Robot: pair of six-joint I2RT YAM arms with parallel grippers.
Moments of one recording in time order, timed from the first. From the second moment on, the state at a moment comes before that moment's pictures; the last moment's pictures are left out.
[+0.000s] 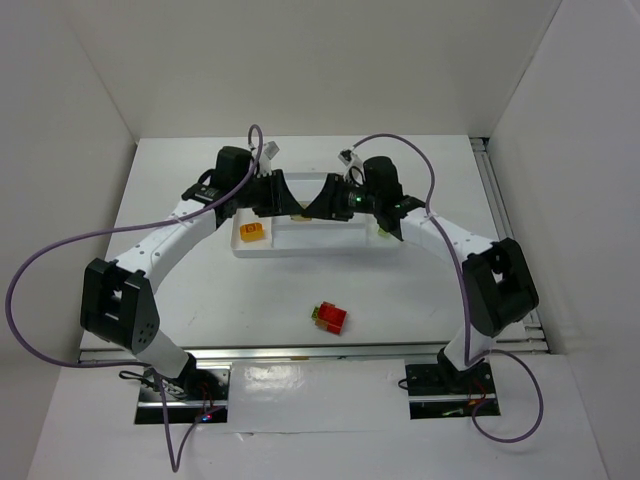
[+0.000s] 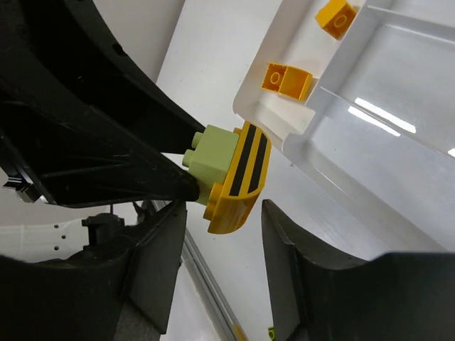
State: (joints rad) left arm -0.36 1.56 1.29 -0.37 0.46 -0.48; right arm 0.48 1.64 1.15 0.09 -0.62 0.65
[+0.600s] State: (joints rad) left arm -0.35 1.56 1.29 -0.38 0.46 -0.46; right arm 0.47 1.65 1.13 0.14 -0.61 0.70
